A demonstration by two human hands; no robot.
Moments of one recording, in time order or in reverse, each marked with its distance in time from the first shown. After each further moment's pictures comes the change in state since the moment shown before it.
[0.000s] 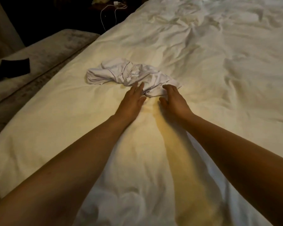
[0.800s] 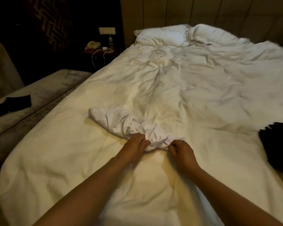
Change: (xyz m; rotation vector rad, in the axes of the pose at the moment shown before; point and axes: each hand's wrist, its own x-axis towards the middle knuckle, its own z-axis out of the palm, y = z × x) left_hand -0.124 0.132 0.012 -0.179 -0.108 0.133; right_hand -0.194 0.041 -0.090 0.070 0.112 0.198
